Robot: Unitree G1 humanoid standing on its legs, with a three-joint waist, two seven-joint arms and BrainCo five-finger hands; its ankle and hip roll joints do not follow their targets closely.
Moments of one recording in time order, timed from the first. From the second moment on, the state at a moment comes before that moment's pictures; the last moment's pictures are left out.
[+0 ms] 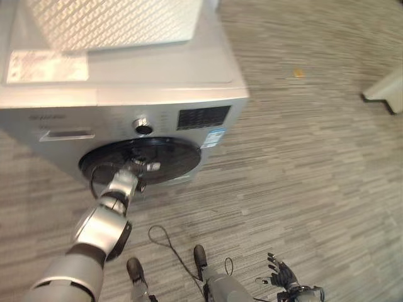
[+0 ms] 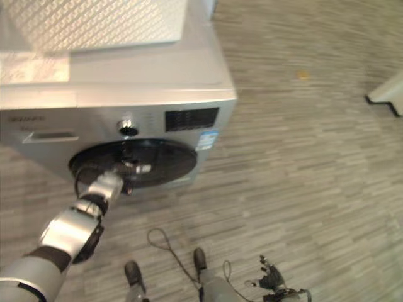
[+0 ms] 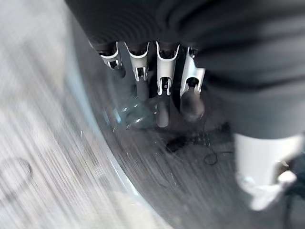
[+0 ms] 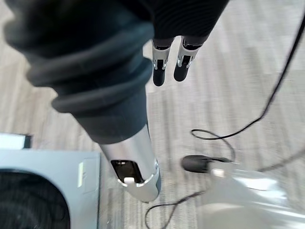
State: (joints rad) left arm -0.99 0.40 -0.42 1.31 -0.43 0.07 0.16; right arm 0.15 -0.34 0.26 0.53 0.27 -0.07 -0.04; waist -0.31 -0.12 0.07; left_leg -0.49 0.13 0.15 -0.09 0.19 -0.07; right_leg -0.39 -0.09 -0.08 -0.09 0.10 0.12
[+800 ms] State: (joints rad) left arm 0.22 0.37 -0.04 1.13 -0.41 -0.17 0.04; right arm 0.15 -0.25 0.16 1.03 0.26 -0.06 0.05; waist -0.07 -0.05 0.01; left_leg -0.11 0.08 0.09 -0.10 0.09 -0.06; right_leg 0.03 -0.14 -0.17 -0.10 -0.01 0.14
